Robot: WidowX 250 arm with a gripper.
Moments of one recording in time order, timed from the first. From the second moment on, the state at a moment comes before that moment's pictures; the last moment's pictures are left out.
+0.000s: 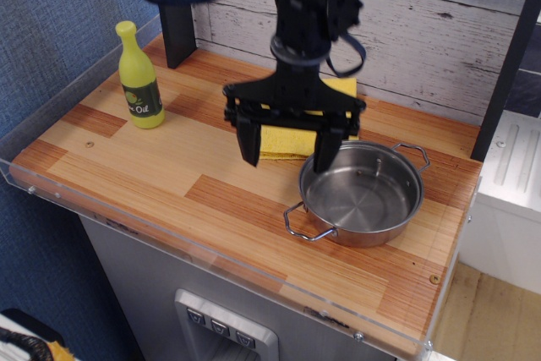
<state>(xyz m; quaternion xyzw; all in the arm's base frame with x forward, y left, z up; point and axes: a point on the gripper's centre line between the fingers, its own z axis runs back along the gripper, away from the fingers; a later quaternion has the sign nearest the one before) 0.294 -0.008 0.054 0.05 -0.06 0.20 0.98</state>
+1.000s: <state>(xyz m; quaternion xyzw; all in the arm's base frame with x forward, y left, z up) 0.304 -0.016 0.011 0.04 -0.04 0.17 0.98</state>
